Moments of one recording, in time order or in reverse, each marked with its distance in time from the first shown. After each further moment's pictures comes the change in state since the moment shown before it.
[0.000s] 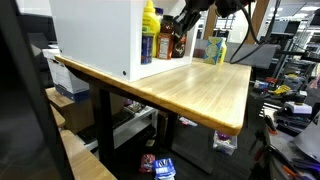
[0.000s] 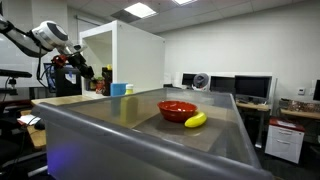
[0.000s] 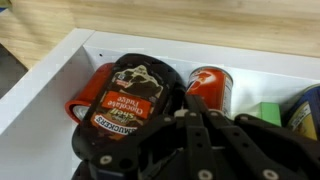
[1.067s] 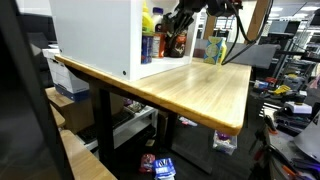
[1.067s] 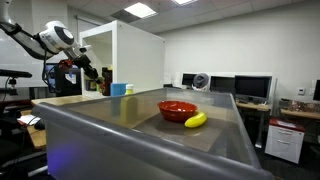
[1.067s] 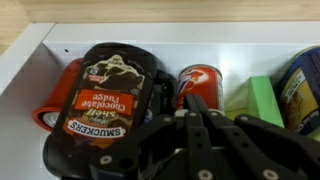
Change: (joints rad) arm 0.011 0.034 -0.082 -0.014 0.041 0.193 0.026
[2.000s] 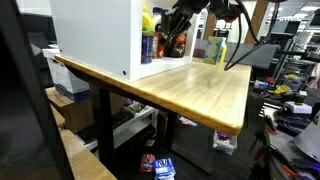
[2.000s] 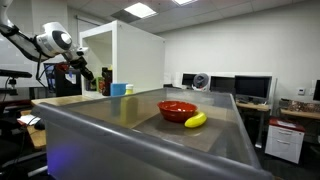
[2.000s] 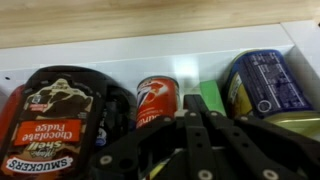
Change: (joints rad) arm 0.040 0.006 -0.008 -0.043 0.127 0.154 -0.002
